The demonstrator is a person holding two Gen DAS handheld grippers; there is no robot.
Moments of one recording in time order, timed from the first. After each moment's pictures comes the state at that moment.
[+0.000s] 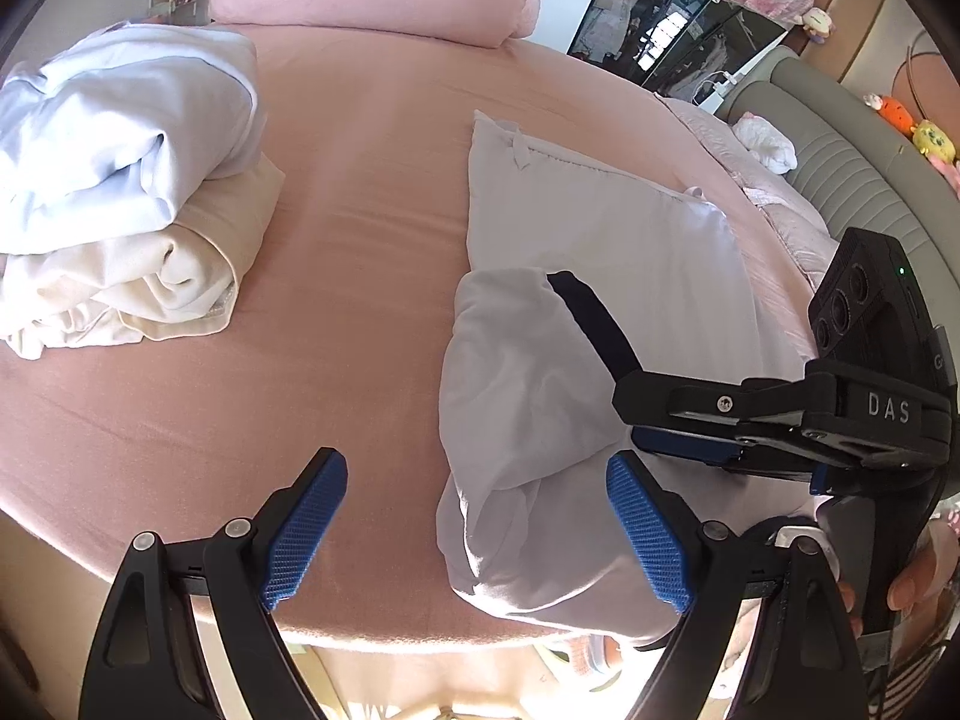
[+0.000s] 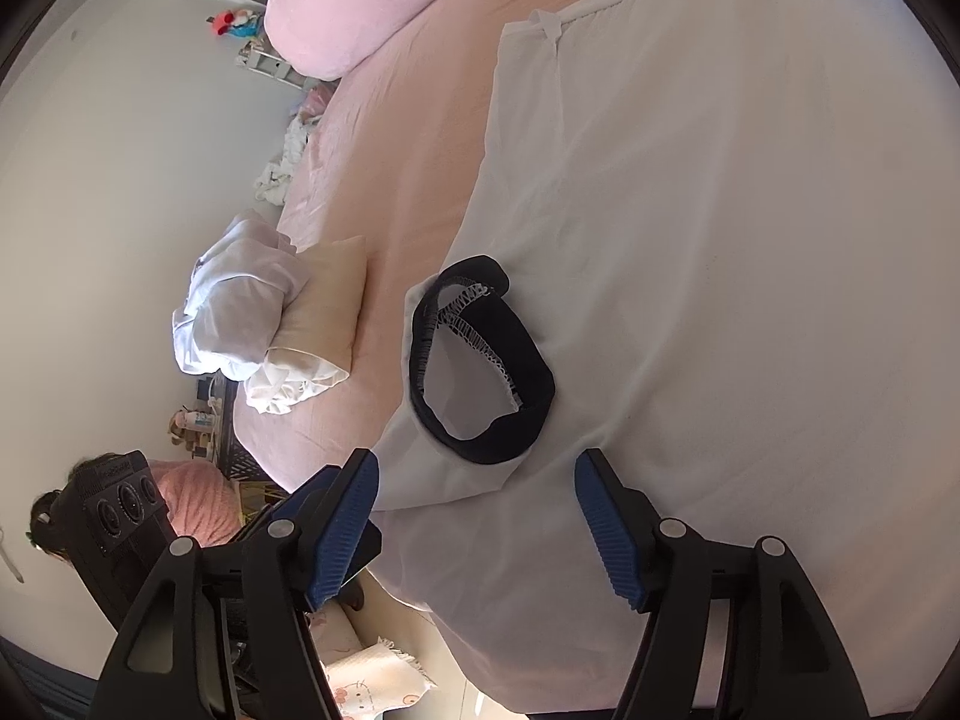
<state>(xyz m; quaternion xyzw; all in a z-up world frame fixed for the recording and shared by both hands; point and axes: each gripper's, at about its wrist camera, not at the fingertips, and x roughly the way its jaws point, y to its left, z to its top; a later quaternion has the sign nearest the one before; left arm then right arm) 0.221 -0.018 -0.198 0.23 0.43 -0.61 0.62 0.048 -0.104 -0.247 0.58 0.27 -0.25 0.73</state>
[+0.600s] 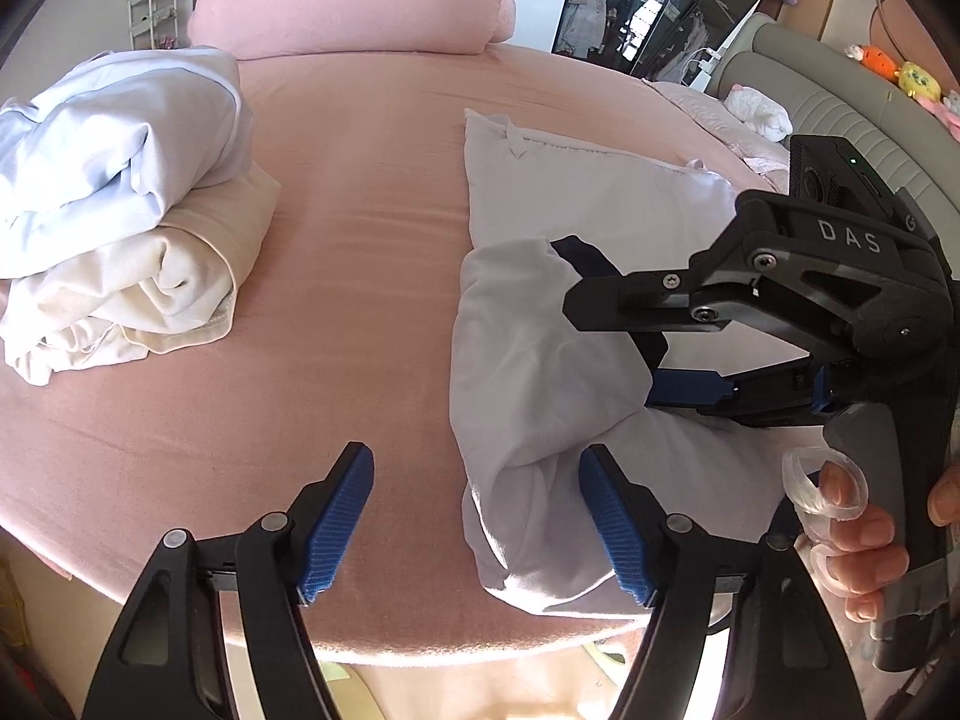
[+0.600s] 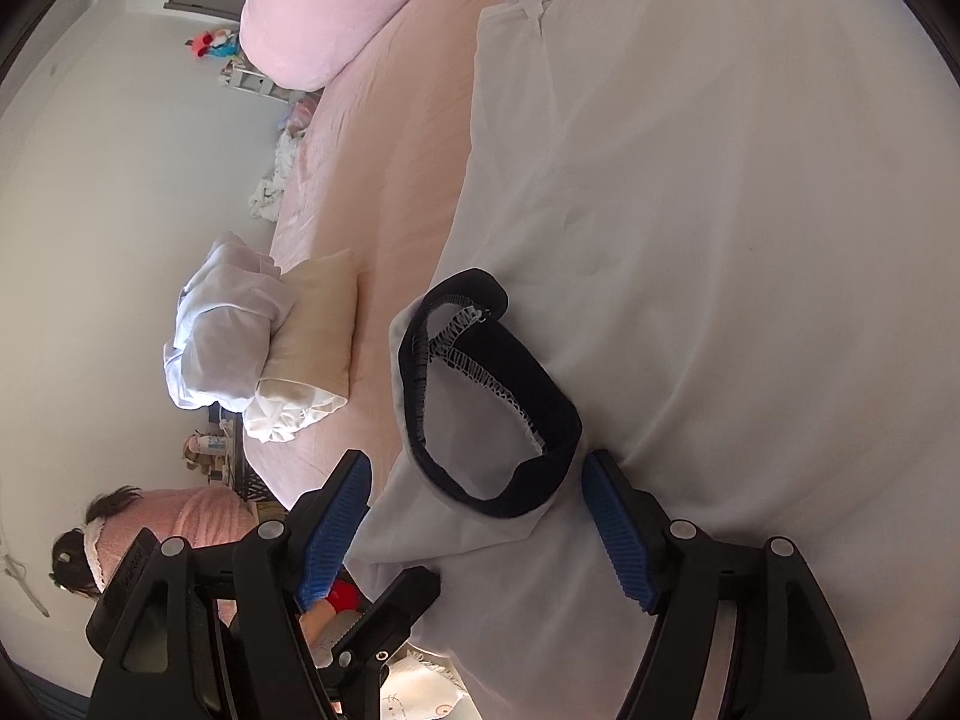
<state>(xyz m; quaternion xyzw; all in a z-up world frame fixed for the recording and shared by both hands) 0.211 -0.012 -0.215 0.25 0.39 -0.62 0.63 0.067 -0.120 -0.266 0.61 0.24 -0.26 0.71</state>
